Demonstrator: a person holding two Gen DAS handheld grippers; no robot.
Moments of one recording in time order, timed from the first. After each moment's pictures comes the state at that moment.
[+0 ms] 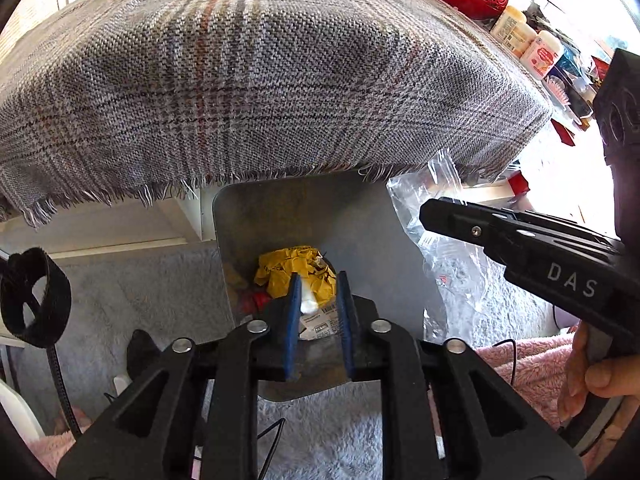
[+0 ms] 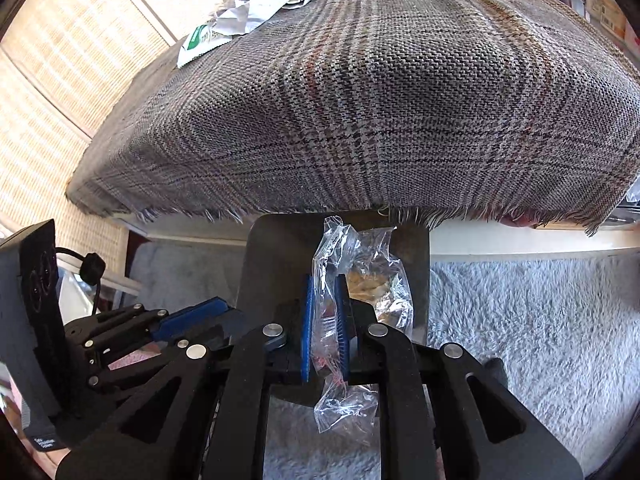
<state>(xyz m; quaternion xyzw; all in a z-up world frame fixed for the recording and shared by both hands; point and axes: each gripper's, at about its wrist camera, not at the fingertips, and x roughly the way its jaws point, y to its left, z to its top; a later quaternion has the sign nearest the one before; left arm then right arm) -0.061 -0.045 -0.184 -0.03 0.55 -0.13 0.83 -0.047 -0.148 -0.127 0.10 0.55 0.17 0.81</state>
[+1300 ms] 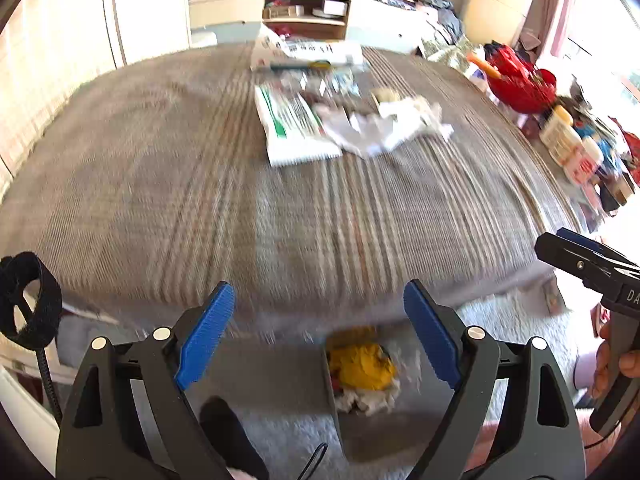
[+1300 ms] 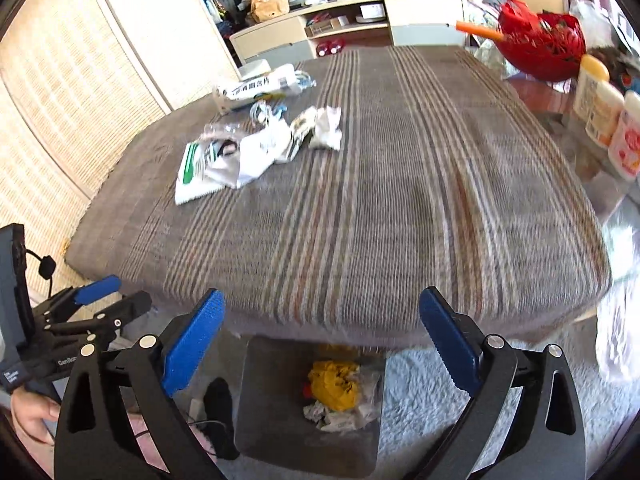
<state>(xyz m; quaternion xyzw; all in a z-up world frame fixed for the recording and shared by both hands) 0.027 0.027 -0.068 -0.02 0.47 -0.04 0.88 0.036 -0.165 -0.024 0.08 0.46 0.14 0.87</state>
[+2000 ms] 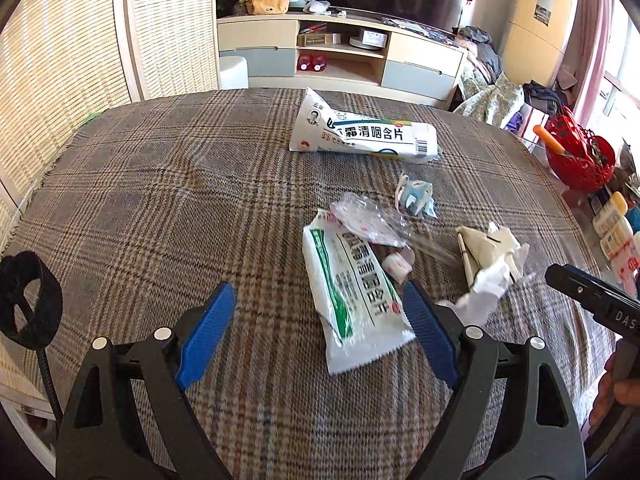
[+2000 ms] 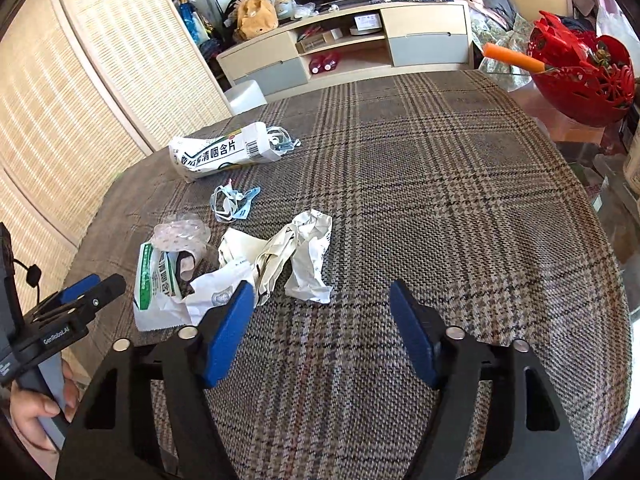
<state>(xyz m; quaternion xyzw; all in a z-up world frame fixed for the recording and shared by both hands) 0.166 0.064 -0.054 -0.04 0.44 0.01 0.90 0.170 -0.159 -0.035 0.12 0.45 0.15 0.87</state>
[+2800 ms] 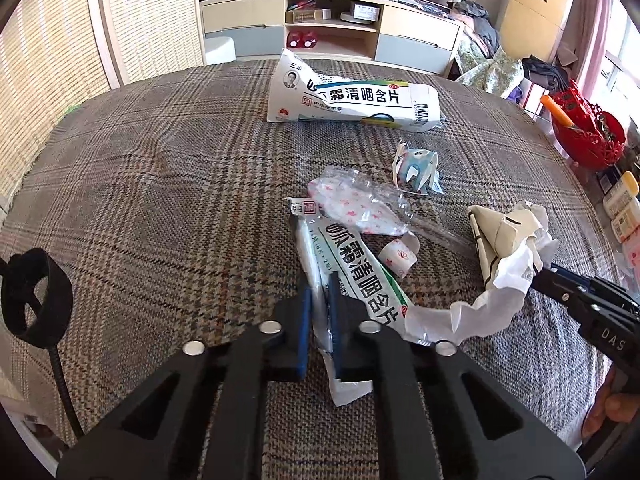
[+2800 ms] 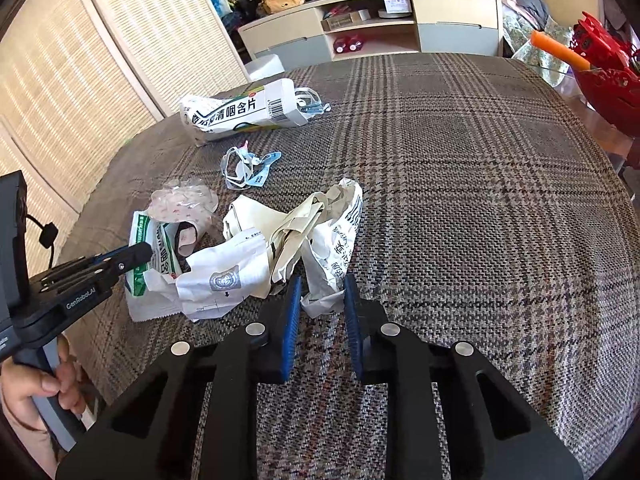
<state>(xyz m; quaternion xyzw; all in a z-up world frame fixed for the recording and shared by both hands) 0.182 0.051 -0.082 -0.02 0.47 0.00 0.88 0.170 -0.135 -0.056 0.08 0.47 0.17 0.86</state>
